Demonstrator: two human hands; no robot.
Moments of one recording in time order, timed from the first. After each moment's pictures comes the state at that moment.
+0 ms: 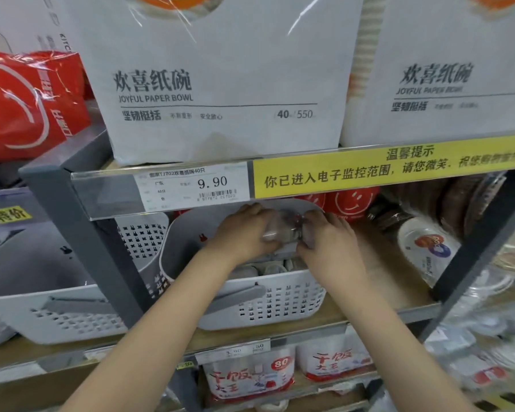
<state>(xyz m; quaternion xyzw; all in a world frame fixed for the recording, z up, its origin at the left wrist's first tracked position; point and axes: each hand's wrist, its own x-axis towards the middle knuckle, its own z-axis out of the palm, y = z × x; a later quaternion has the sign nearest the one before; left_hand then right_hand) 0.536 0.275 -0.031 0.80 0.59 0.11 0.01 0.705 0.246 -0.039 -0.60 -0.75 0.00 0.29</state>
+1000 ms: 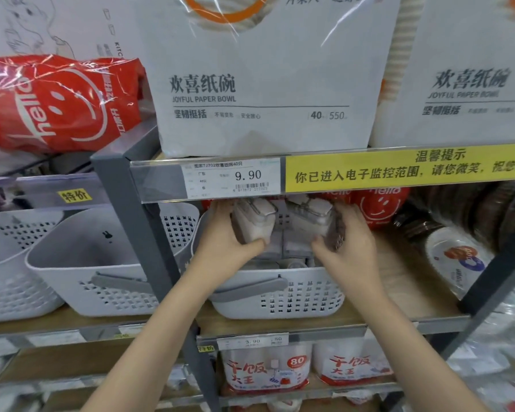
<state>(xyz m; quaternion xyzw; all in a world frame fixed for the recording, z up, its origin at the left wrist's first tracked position) 0.503 0.186 -0.014 0.62 0.59 0.48 0.19 0.699 0.229 -0.039 -0.44 -0.72 0.14 0.52</state>
